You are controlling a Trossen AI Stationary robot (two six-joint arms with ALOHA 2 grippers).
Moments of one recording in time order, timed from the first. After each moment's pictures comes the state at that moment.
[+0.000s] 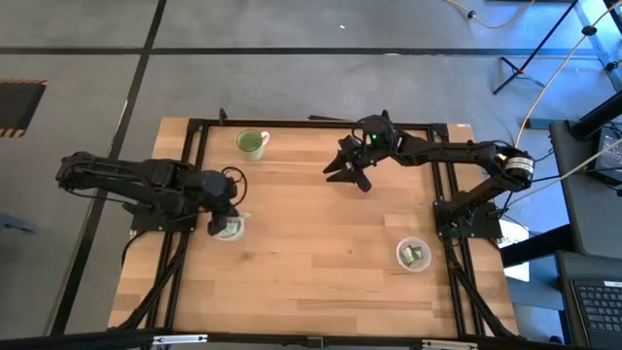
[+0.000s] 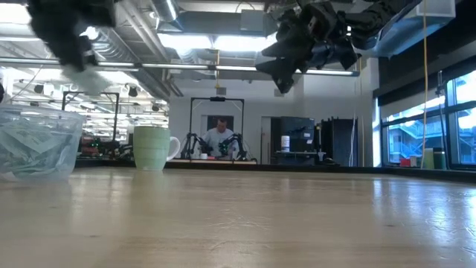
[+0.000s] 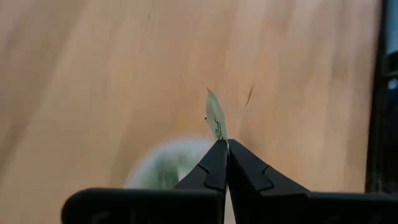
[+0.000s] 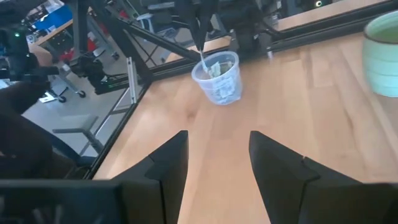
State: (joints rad) left arm -0.08 0.79 0.73 -0.87 0.07 -0.45; right arm -0.43 1.51 0.91 0.21 -0.78 0.12
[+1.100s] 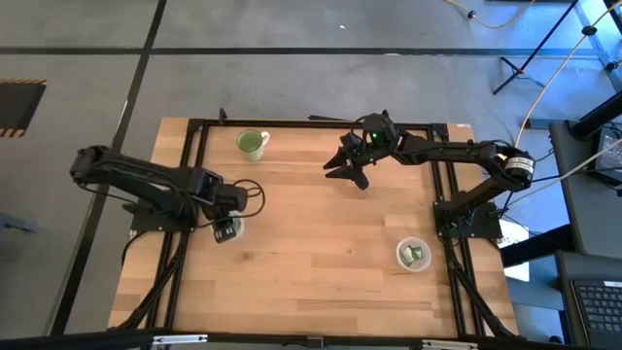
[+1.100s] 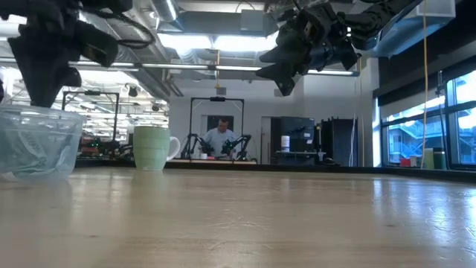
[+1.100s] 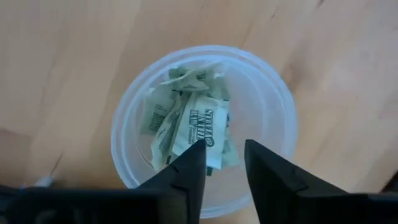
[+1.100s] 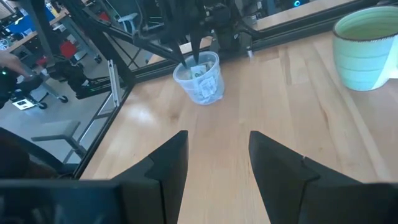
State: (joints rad) left arm -0.11 1.10 0.79 -1.10 0.14 -0.60; right arm -0.44 1.51 0.91 0.20 -0.71 0.13
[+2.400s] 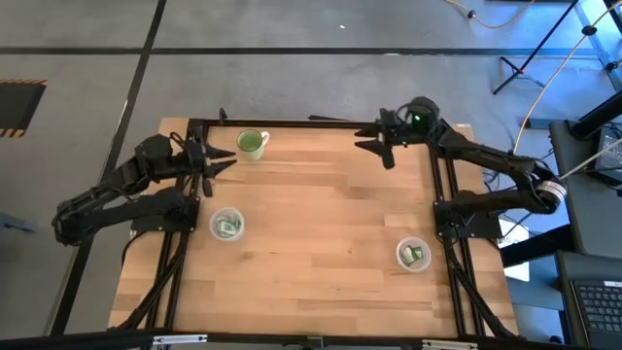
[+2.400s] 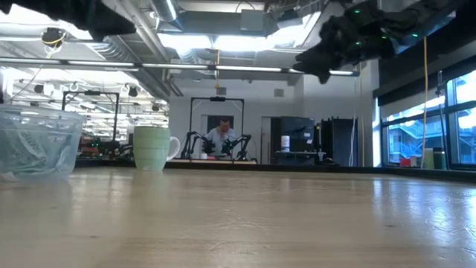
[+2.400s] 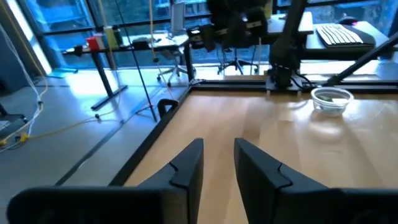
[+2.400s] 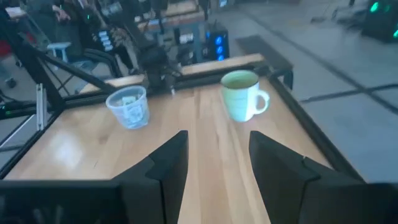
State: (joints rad) left arm 0.49 0.36 0.57 -0.37 0.16 0.14; right arm -0.73 1.20 0.74 0.19 -0.70 -0.03
